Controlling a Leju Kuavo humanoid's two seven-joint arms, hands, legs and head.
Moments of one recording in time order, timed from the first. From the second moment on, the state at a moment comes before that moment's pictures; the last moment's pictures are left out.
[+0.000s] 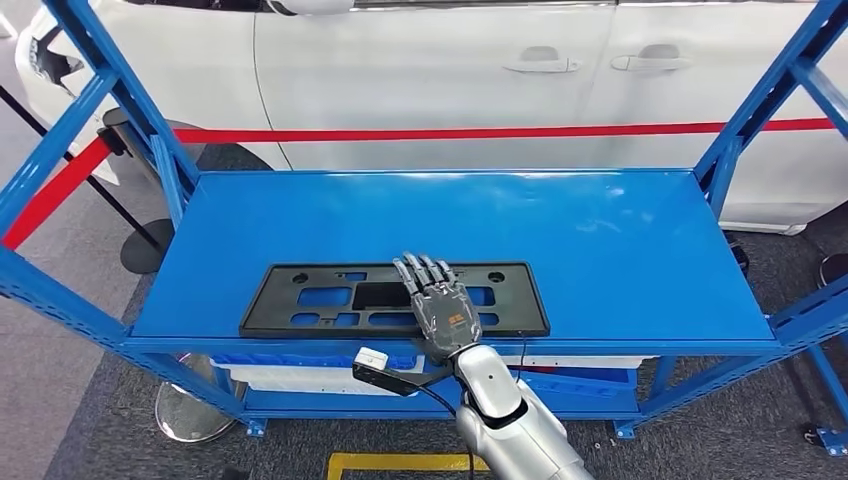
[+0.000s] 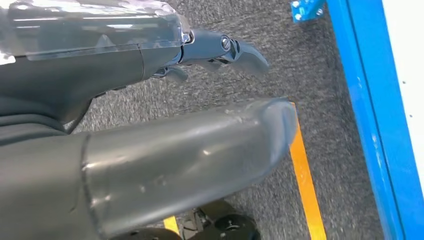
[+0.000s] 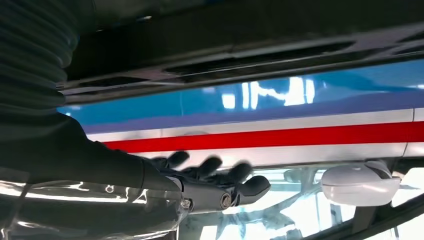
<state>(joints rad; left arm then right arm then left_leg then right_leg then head) -0.08 -0.12 1.14 -0.22 -1.20 0.10 -0.52 -0.47 0.27 0.60 -0.93 1.40 -0.54 0.05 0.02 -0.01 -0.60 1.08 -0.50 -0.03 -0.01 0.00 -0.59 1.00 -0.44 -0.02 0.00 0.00</state>
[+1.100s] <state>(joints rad) -0.08 -0.14 1.14 -0.22 -1.21 0.13 -0.51 -0.48 0.24 0.56 -0.87 1.38 -0.54 0.05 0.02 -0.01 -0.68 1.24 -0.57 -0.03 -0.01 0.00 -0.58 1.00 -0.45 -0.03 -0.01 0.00</state>
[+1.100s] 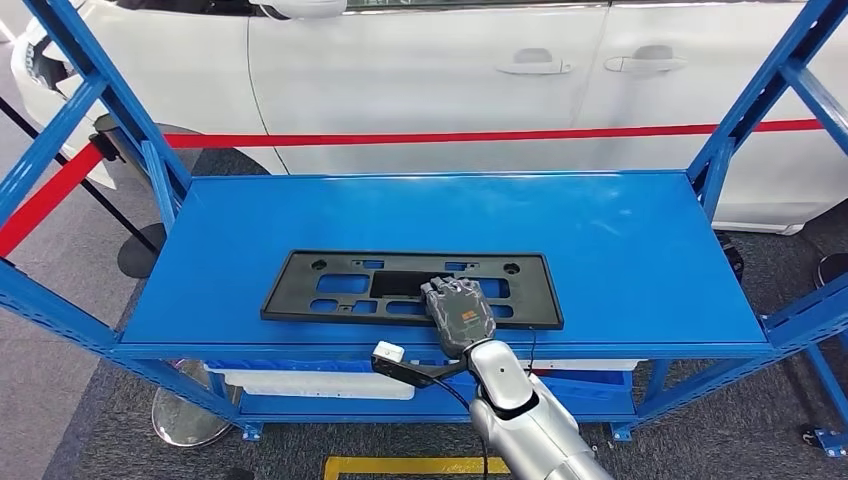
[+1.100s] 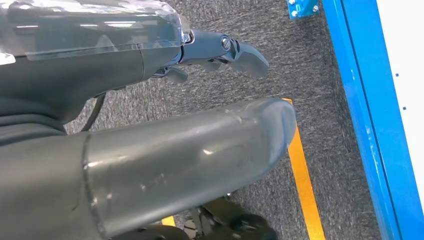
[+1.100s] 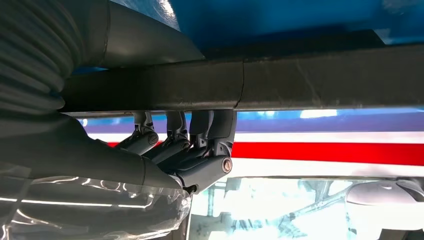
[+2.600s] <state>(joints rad) -0.07 -0.19 1.23 -0.22 -1.16 0.18 -0.39 0.38 0.06 0.50 -2.07 0.22 -0.46 -0.69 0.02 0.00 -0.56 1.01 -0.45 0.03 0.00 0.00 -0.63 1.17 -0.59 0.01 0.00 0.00</state>
